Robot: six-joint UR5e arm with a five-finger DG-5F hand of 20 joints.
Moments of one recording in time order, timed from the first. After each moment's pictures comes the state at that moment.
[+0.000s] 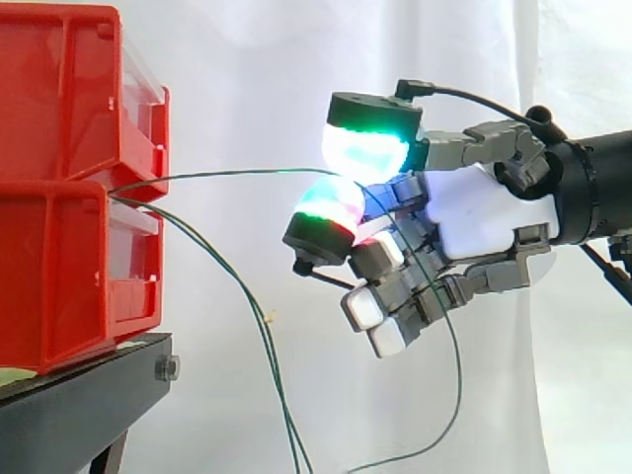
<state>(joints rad) 0.03 -2.33 -0.92 -3.19 -1.55 -0.06</state>
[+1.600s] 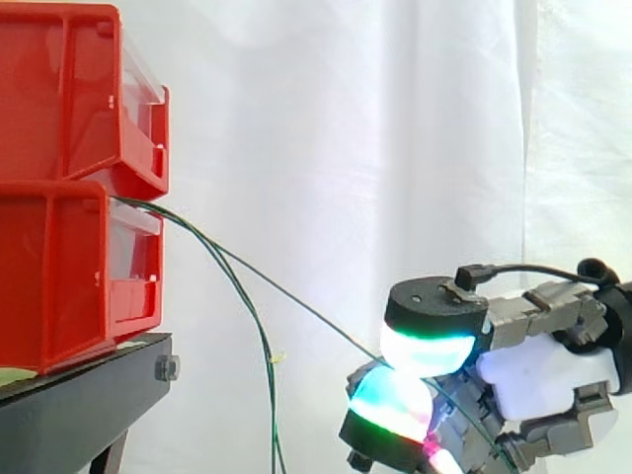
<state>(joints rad) 0.04 -2.33 -1.16 -3.00 -1.56 -0.05</state>
